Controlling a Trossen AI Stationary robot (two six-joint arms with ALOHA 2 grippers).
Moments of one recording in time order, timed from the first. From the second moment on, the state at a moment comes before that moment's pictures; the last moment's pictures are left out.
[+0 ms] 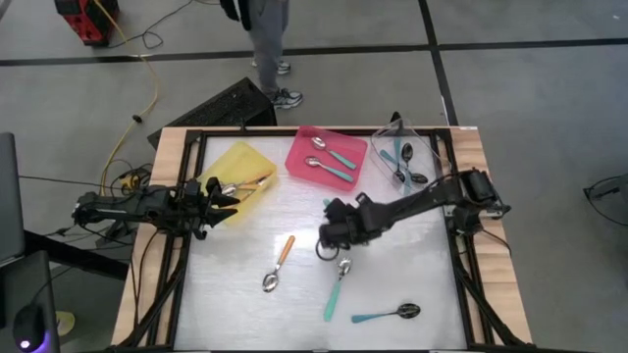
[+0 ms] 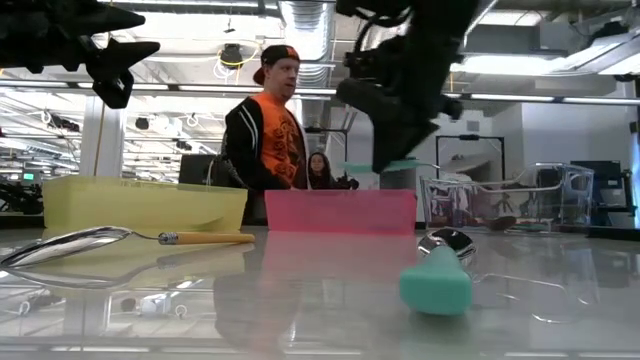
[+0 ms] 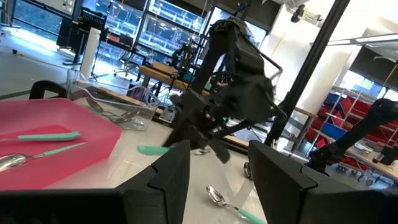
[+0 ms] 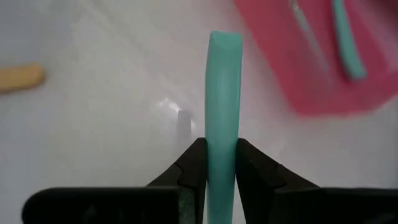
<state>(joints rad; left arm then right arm) -0.09 0.03 0.14 -0.01 -0.12 -0.39 0.20 1.87 1.37 -0.83 0.60 0.85</state>
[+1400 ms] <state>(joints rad) -0.09 0.03 0.14 -0.06 -0.11 -0.39 -0.33 1.87 1.42 -0.30 -0.08 -0.03</state>
